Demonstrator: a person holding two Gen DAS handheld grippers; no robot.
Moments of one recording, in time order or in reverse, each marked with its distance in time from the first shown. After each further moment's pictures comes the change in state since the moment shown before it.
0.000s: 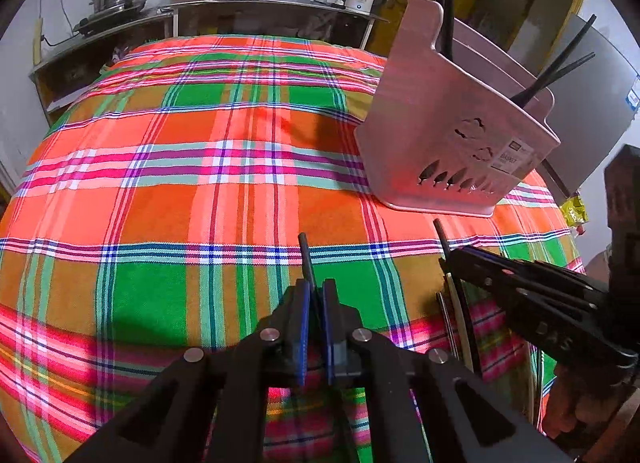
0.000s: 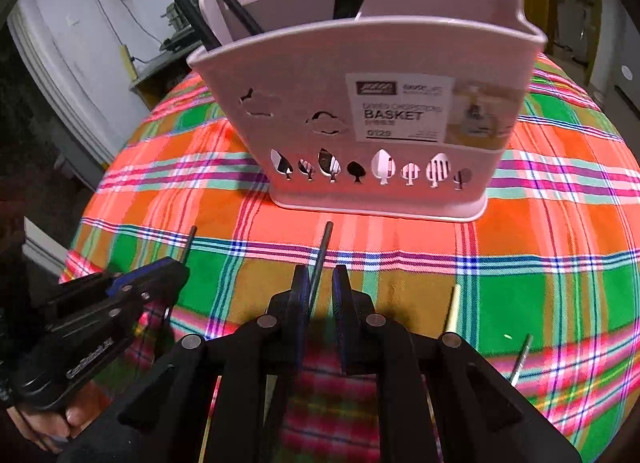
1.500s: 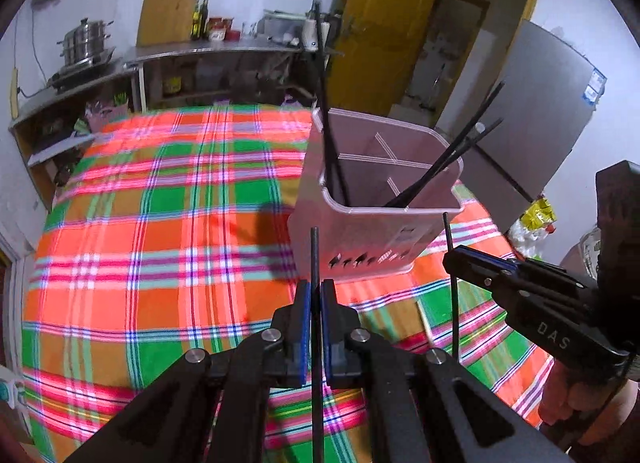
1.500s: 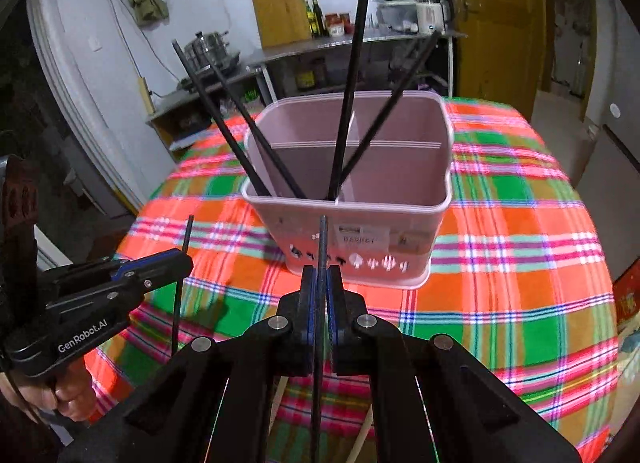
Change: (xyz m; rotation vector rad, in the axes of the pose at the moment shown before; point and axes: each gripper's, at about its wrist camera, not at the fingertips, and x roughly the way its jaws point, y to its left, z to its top) left arm -0.080 -0.044 0.052 0.110 -0.117 -0.086; right arm -0.107 -0.007 0.029 -0.035 -0.169 0.010
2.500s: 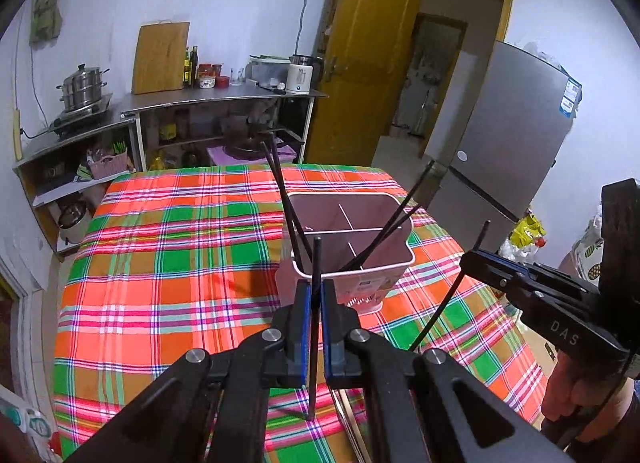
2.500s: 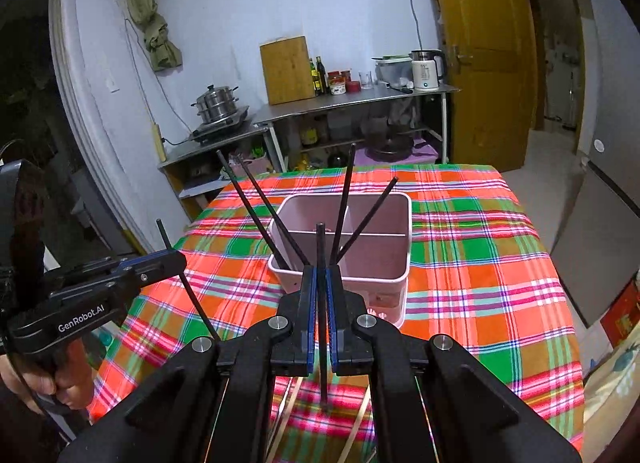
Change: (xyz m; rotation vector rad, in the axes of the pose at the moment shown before) left arm -0.066 -0.030 0.026 0.055 -0.122 -0.004; right arm -0.074 0.004 0.017 -0.014 -0.183 0.006
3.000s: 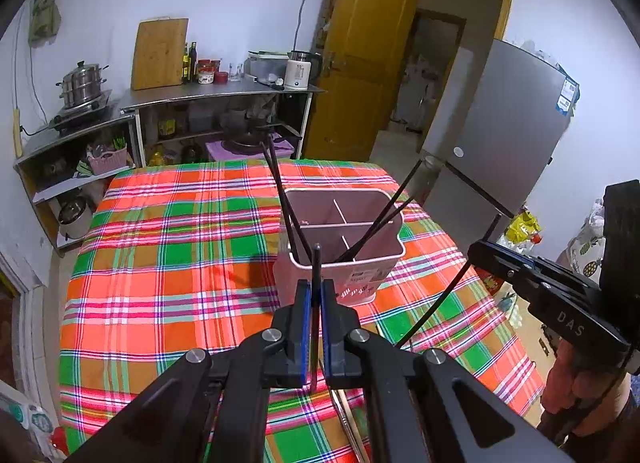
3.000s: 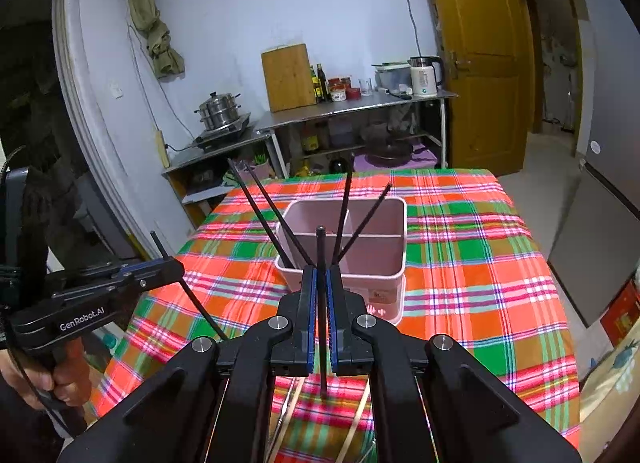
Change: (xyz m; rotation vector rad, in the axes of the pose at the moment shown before) left arm -0.018 0.002 0.005 -0.006 0.019 -0.011; right arm -0.022 0.001 0.002 0.005 -0.031 0.008
